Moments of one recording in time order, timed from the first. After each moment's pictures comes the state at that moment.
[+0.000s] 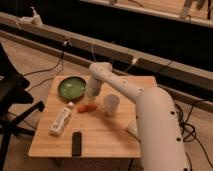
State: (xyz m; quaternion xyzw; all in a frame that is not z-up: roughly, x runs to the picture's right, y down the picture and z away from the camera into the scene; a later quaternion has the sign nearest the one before) arm -0.103 0.094 0.907 -0.37 -0.25 -0.09 0.89
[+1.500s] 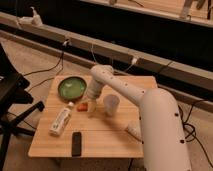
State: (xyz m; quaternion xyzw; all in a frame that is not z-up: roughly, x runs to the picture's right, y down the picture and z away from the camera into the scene) arm -0.101 0.104 0.908 -0.38 -0.27 -0.08 0.88
